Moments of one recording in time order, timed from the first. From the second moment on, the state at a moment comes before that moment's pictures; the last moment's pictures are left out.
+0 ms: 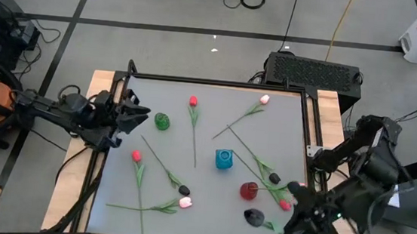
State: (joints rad) left arm -0.24 0.65 0.63 0.46 -0.25 -0.19; right arm 0.91 1.40 1.81 -0.86 0.22 0.89
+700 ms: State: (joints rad) left arm -0.22 0.93 0.98 0.64 -0.38 -0.04; right arm 0.72 1.35 2.02 -1.01 0.59 0.55
